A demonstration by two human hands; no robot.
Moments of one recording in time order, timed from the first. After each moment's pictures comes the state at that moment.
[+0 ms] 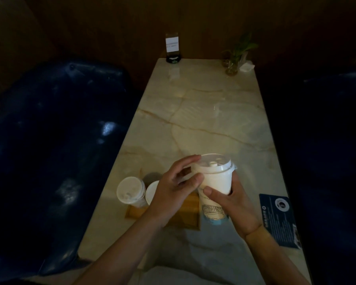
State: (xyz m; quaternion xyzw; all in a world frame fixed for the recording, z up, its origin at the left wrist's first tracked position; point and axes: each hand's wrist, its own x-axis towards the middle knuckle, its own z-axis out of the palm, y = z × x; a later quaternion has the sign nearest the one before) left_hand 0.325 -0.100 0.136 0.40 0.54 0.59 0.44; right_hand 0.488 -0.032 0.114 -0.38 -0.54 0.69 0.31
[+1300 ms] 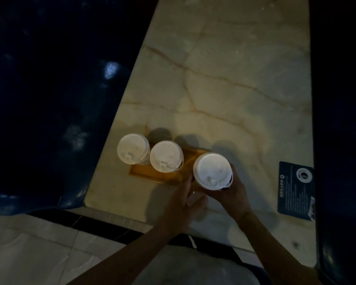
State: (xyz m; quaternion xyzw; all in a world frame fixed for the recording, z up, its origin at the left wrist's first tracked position) left_hand 0.357 -0.166 -0.010 0.33 0.69 0.42 0.48; right_hand 0.491 -0.048 -0.027 -0.46 -0.68 0.53 0.21
